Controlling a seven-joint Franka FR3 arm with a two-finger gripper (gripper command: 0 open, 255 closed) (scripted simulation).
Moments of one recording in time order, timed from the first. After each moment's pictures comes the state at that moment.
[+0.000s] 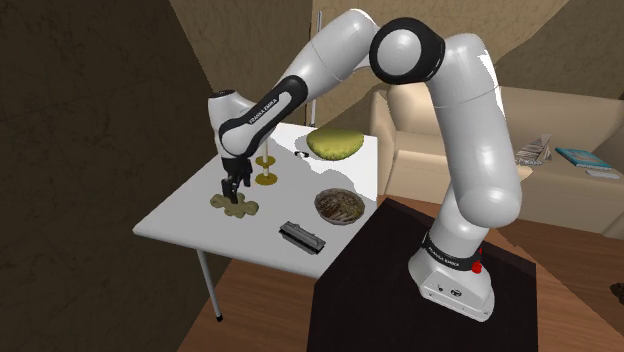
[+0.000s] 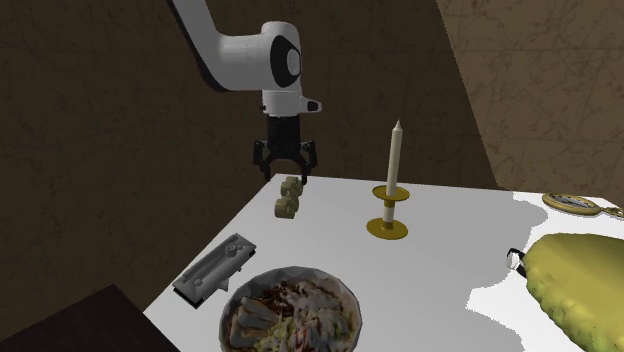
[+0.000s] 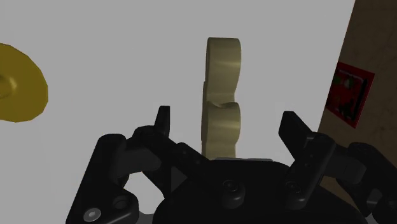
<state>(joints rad) 0.15 0.56 0.17 -1.79 -0.15 2.29 -0.01</state>
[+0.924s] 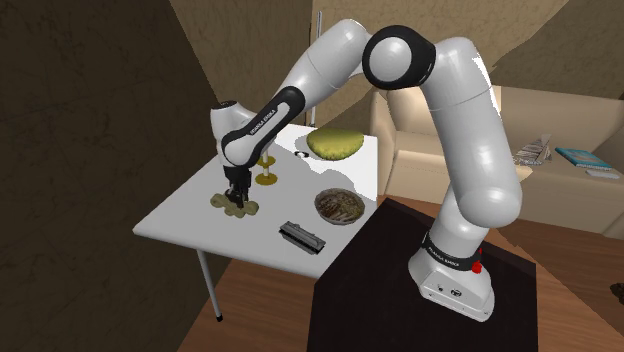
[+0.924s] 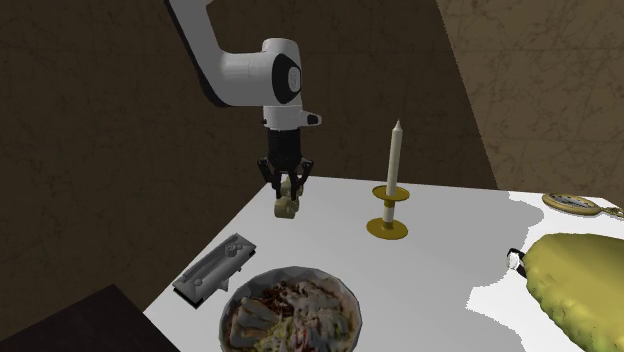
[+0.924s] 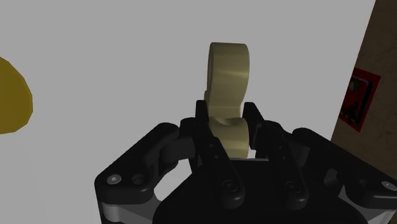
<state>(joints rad) 0.15 0.61 0.16 -1.79 -0.16 2.35 0.00</state>
